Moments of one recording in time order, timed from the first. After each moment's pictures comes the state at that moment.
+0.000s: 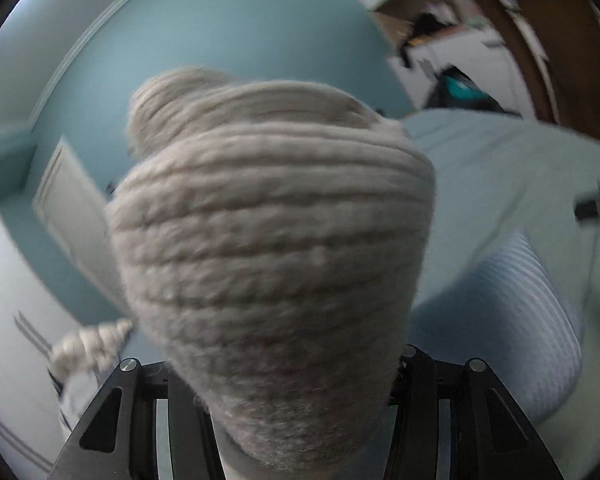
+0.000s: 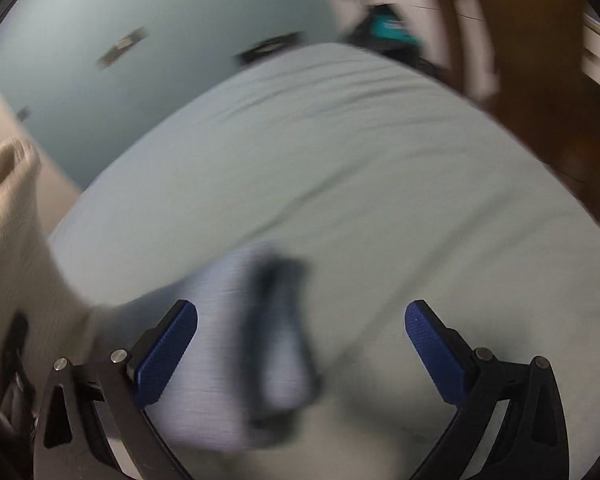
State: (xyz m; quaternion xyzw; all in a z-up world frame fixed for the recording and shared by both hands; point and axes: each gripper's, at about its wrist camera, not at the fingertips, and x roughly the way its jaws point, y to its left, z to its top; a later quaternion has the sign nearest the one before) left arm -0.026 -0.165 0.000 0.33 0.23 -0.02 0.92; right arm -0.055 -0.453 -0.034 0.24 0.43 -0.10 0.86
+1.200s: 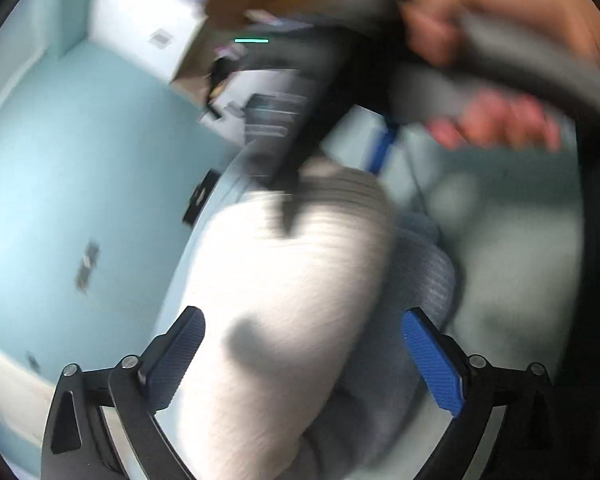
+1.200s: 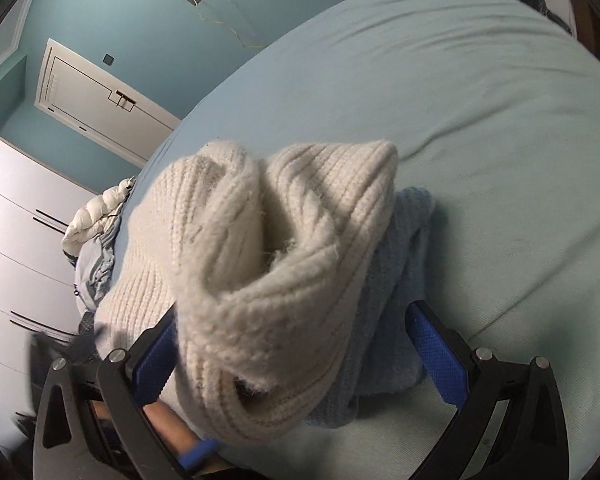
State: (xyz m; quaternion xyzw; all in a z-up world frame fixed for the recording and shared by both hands) left arm -0.086 -0.168 -0.009 0.46 0.19 -0.29 0.81; right arm -0.023 -0.405 -0.052 0.25 0.49 0.16 0.82
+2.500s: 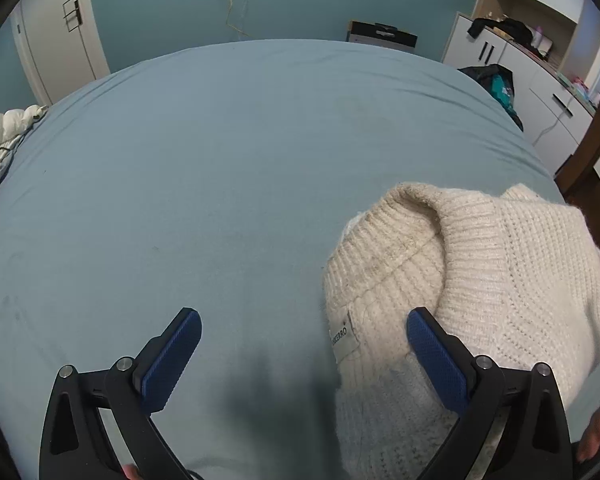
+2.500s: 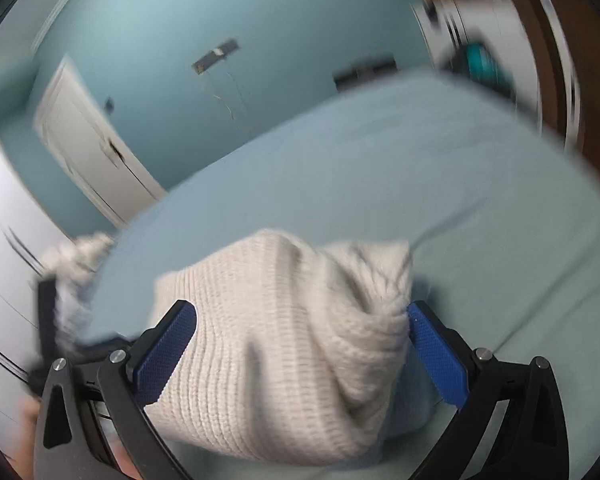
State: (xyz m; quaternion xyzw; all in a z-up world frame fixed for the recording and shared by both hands) left arm 0.084 -0.003 -0.034 -0.01 0.52 -0.06 0.85; right arm -0.073 -0.353 0.011 0.16 0.35 0.05 0.92
